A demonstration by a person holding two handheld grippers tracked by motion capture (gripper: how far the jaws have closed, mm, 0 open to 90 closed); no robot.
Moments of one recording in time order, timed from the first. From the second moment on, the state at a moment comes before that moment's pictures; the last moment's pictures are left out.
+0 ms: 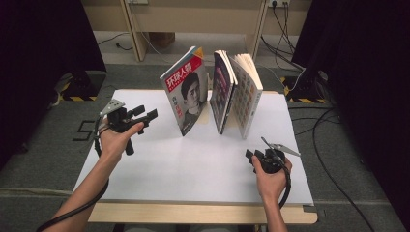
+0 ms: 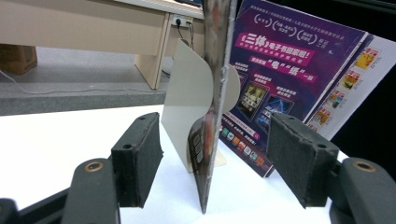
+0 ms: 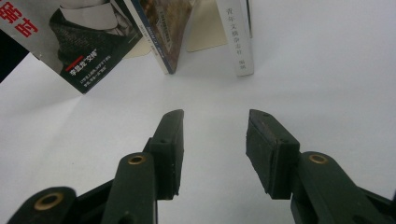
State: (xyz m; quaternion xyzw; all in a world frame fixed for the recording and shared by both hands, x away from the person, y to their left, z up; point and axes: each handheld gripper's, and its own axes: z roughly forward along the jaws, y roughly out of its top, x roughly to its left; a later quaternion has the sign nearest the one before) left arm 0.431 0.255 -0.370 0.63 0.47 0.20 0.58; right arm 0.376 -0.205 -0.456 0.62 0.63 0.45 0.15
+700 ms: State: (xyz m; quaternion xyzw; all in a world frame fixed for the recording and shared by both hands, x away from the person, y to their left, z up) left arm 0.405 0.284 -0.391 0.62 0.49 0.20 0.58; right arm 0.375 -0.204 -0.455 0.61 0.63 0.45 0.16
